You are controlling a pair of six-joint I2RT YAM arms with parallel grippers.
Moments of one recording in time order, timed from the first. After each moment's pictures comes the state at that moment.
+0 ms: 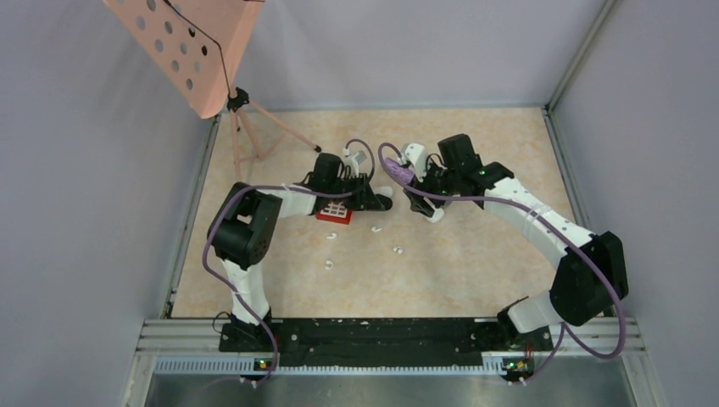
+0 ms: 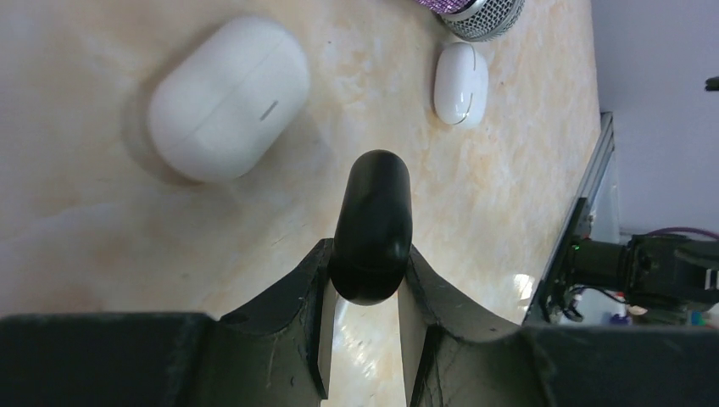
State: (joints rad) left arm -0.42 1.91 1.02 0.24 0.71 -0.49; right arm 0.50 1.43 1.16 -0.56 -0.35 -0.50
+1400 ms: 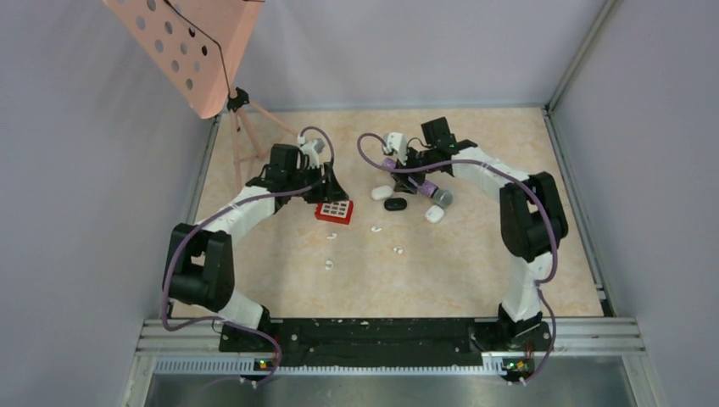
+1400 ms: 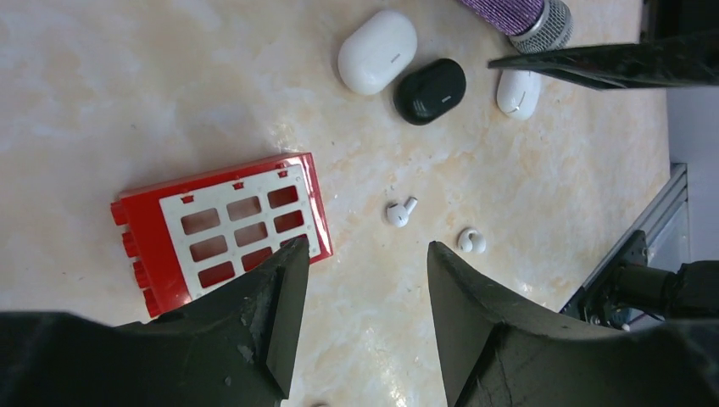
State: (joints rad) left arm -0.27 1.54 0.99 -0.18 0.54 -0.34; right arm 0.41 1.89 1.40 -0.40 -0.61 -0.74
